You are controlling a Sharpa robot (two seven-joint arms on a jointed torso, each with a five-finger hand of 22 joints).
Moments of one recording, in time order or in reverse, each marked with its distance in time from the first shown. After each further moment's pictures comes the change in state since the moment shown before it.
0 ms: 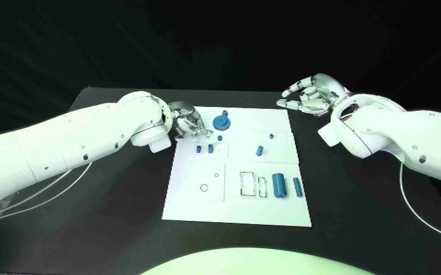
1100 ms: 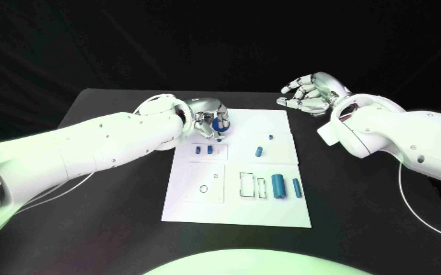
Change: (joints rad) left arm -0.004 0.135 -0.052 -0.108 -0.432 -0.120 0.353; left_hand 0.211 -0.085 0.140 -0.071 -0.014 0.084 0.014 -0.084 -0.307 -0.145 0.033 -0.281 -0.337 -0.151 0.029 -0.086 -0.265 0.048 -0.109 0.030 -0.142 -0.150; right arm 0.000 0.002 0.000 -0.008 0.000 -0.020 0.046; right_hand 0.010 0.001 0.028 0.003 0.008 -0.035 -0.006 0.039 -0.009 -0.320 -0.002 -0.559 -0.442 0.000 -0.007 -0.139 -0.088 0.032 -0.012 -0.017 -0.251 0.000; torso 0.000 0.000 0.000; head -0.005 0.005
